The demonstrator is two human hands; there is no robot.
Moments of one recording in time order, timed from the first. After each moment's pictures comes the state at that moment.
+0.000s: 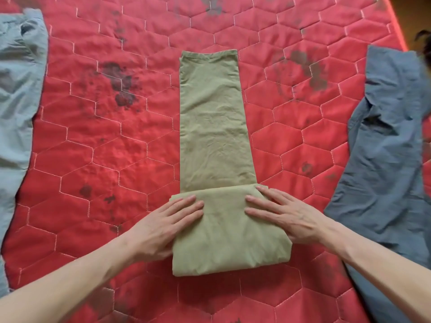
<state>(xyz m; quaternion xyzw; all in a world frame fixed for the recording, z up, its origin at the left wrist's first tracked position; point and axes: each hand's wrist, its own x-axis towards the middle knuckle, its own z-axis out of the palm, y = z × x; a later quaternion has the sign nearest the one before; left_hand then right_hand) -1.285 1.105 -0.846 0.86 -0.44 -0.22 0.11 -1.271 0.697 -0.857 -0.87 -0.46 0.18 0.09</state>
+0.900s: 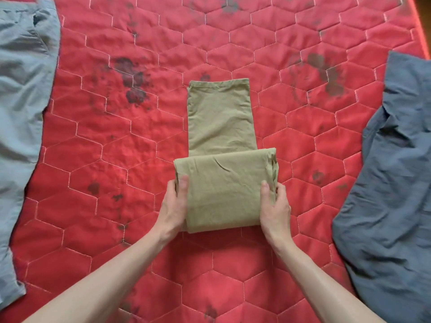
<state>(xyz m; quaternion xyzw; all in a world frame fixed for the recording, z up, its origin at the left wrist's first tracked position) -1.259 1.056 -0.856 0.74 0.27 -0.20 0.58 -1.272 0.815 -0.860 -0.82 0.29 0.04 0.49</state>
